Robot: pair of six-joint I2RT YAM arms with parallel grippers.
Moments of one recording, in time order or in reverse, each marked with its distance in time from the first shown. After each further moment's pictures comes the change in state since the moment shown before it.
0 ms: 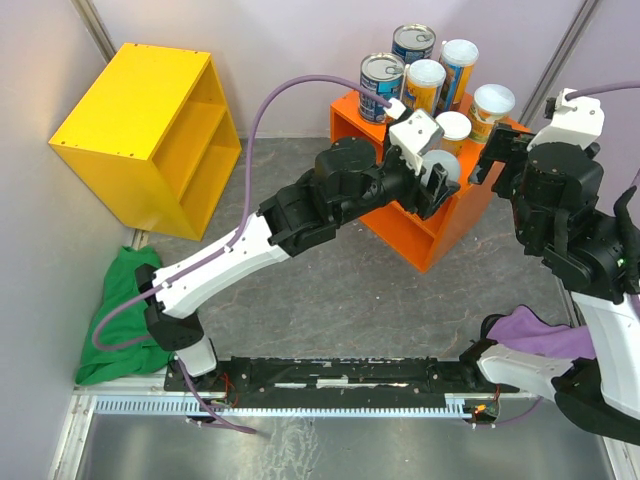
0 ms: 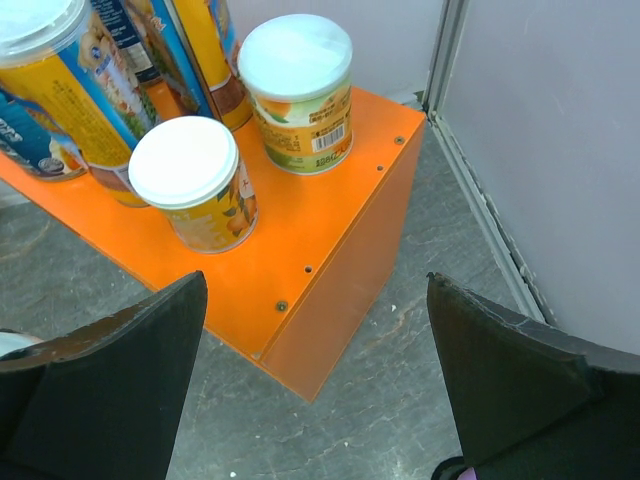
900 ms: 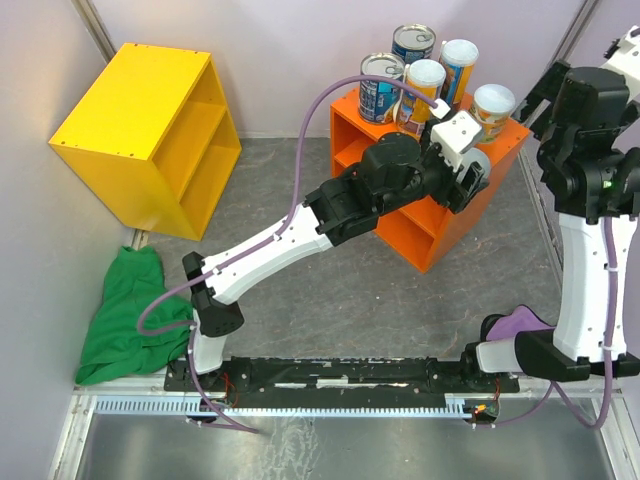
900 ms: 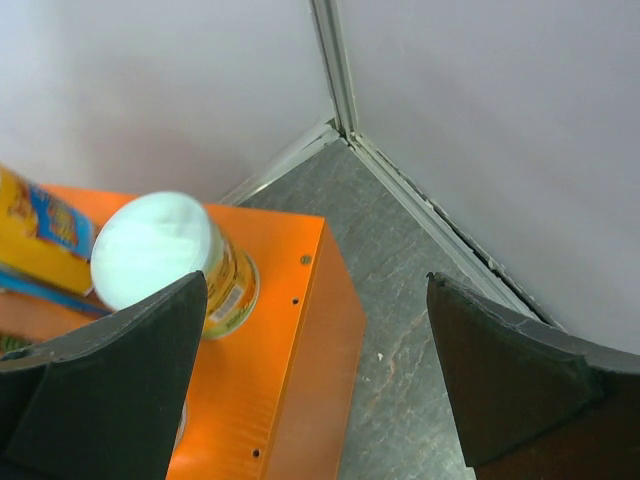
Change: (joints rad) left arm -0.002 0.253 0.239 0.018 0.026 0.055; right arm -0.493 0.272 0.257 0.016 -0.184 0.076
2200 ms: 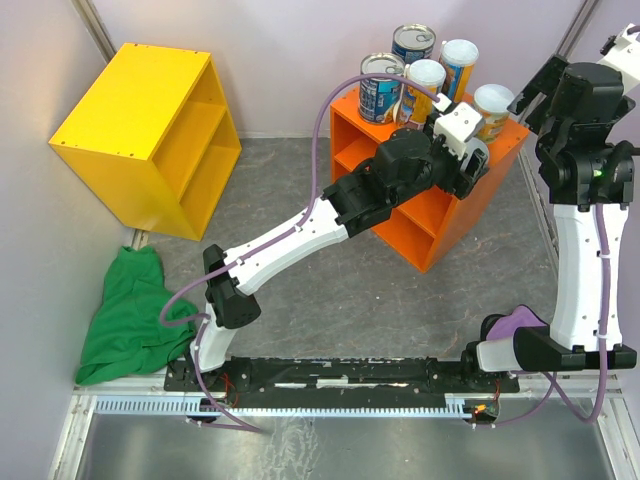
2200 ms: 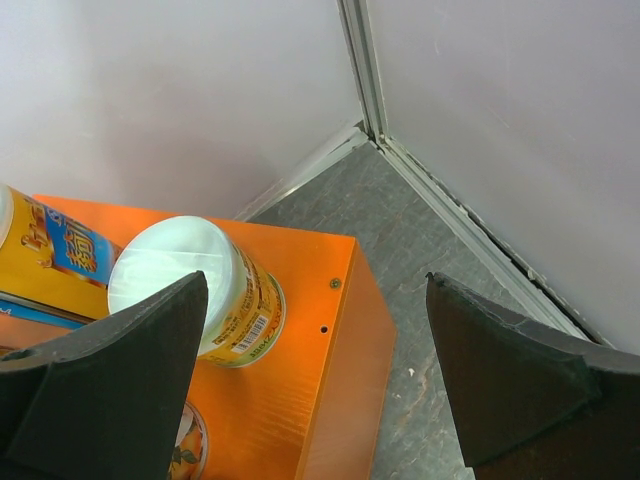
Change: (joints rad) left arm 0.047 0.122 0.064 0.073 -0.051 -0.022; right arm -0.082 0.028 -0.056 0.110 -0.102 0.033
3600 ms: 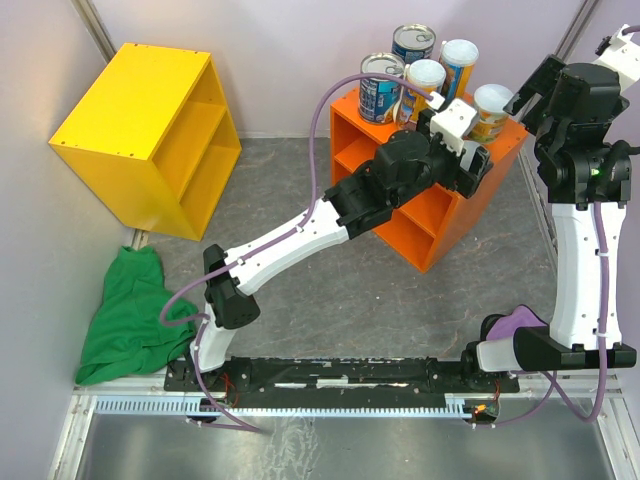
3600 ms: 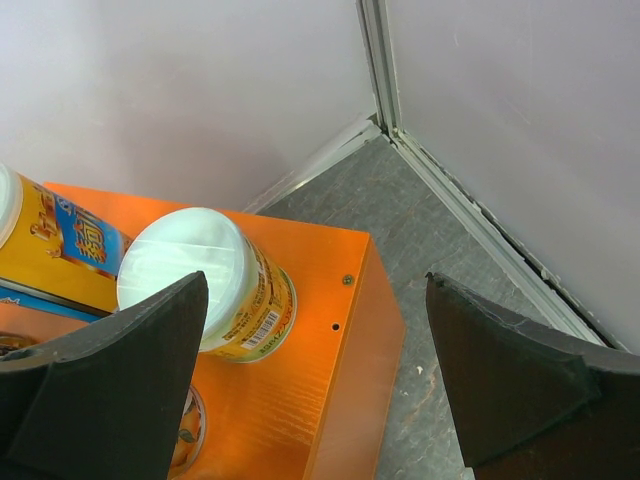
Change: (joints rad) left arm 0.000 -0.003 -0.024 0.064 -0.055 -0.047; right arm -0.001 0.000 -0.019 0.015 -0.035 0.003
